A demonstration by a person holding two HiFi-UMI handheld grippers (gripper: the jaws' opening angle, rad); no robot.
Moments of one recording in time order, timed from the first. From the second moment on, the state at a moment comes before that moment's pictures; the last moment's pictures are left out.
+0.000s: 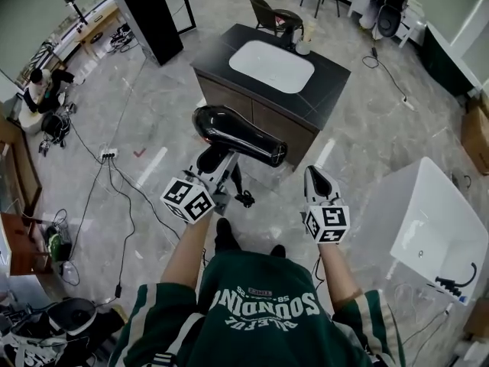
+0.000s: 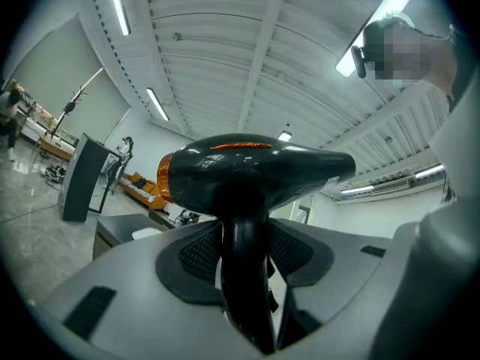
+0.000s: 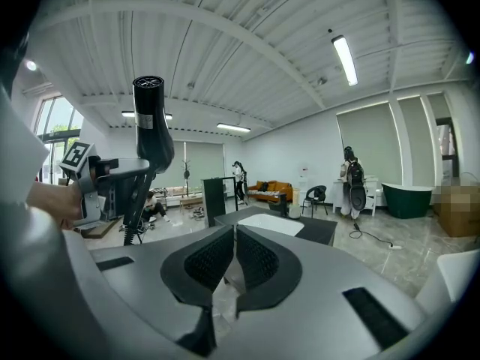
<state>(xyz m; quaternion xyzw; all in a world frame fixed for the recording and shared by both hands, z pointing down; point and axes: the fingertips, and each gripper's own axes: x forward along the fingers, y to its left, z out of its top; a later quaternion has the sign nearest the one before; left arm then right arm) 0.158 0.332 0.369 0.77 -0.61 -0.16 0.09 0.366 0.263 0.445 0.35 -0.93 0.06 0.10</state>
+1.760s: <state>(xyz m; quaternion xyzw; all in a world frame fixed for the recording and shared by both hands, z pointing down) -0.133 0.243 0.366 0.81 -0.57 -0.13 0.07 0.075 0.202 0.442 0.39 -0.91 0.06 0.09</state>
